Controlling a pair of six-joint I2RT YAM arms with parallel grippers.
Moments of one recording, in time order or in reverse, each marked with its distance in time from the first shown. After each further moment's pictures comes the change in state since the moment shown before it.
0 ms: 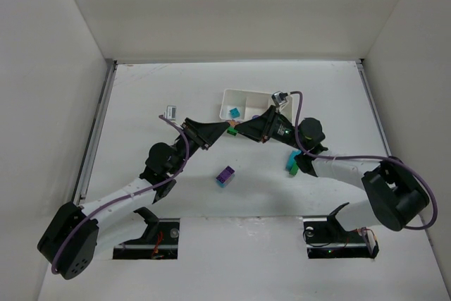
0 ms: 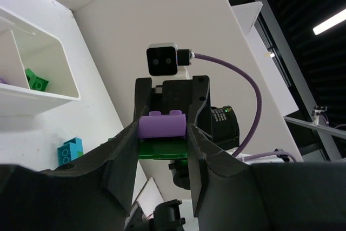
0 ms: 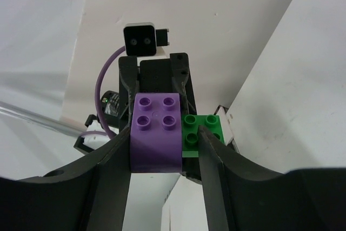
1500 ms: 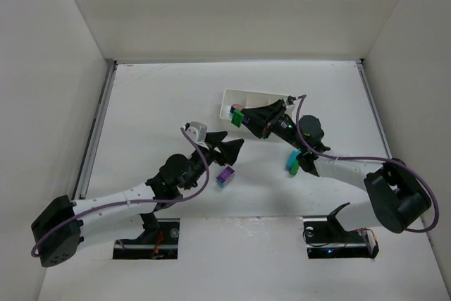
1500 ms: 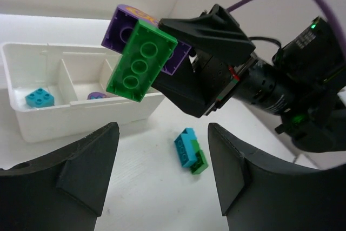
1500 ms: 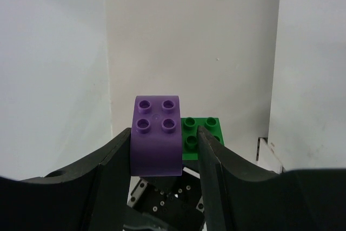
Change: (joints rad) left arm -0.330 -0.061 0.042 -0.211 -0.400 0.776; right arm -0.028 -0.012 -0.003 -0.140 0.240 0.328
